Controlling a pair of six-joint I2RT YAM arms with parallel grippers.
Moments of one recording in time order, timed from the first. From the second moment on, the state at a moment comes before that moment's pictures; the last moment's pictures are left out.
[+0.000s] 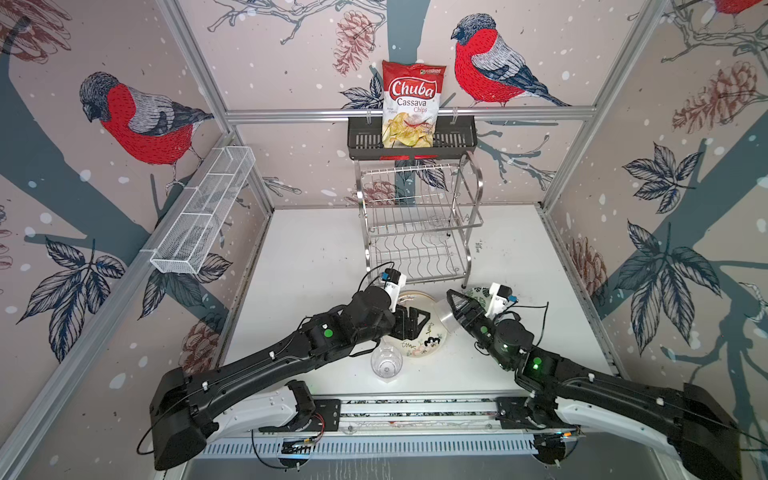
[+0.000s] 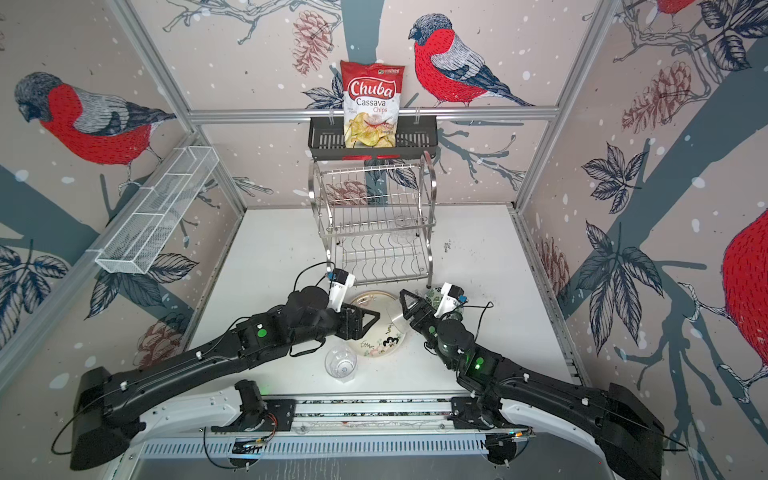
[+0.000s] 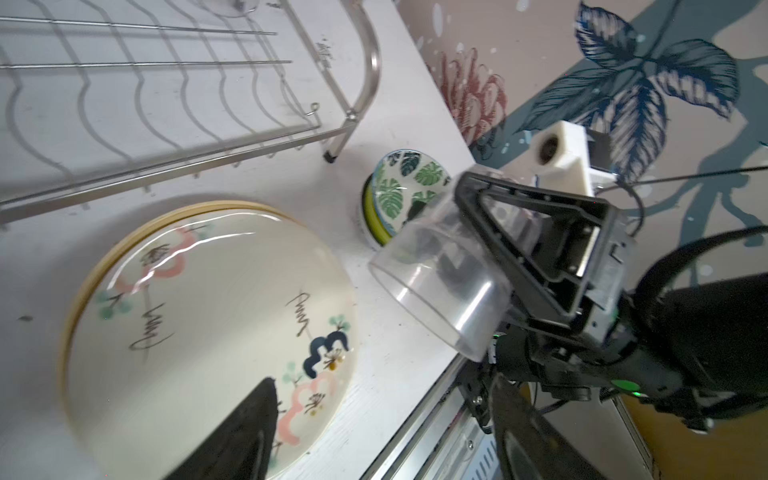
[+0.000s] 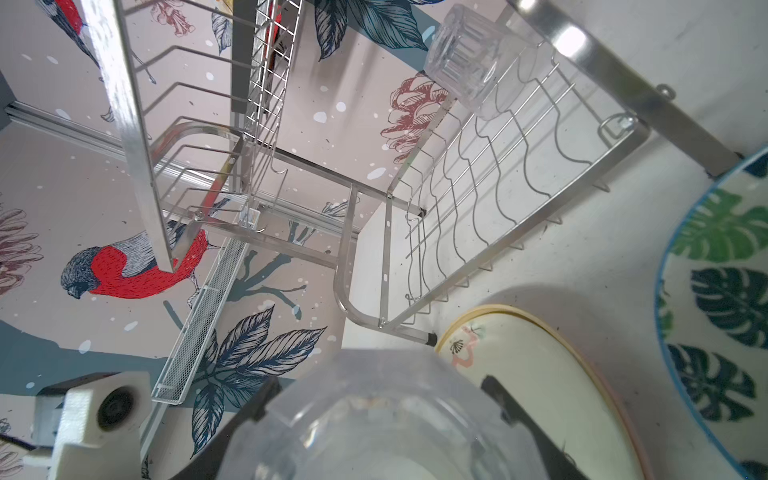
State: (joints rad) left arm -1.04 1.05 0.79 -0.24 0.05 -0.70; right arm 1.03 0.80 0.24 0.44 0.43 1.16
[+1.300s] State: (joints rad) left arm -1.09 1.23 0.88 0.13 0.14 -0.70; right arm 1.03 0.83 0.23 0.73 0.40 1.37
